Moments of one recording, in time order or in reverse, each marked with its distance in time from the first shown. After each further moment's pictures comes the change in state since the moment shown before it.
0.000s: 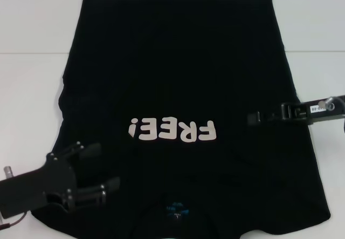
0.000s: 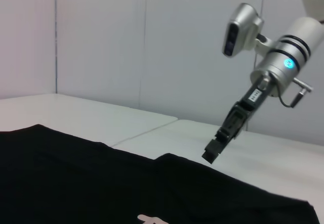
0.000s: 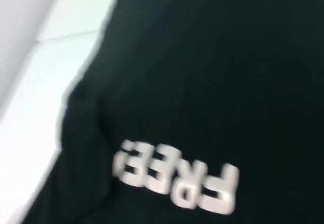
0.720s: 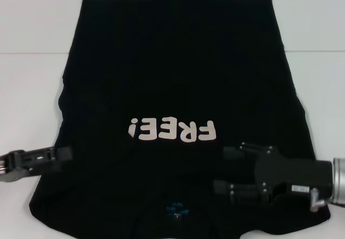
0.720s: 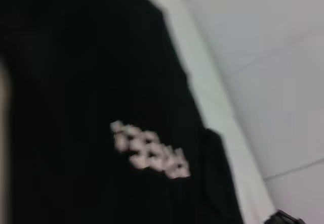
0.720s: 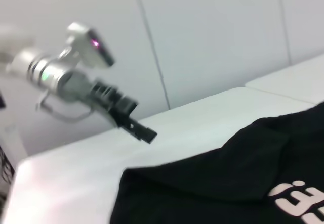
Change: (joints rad) left arm -0.071 0.171 -0.041 0.049 0.157 0.066 -1.180; right arm -0.166 0.047 0.027 0.355 0.363 -0.119 -1.318
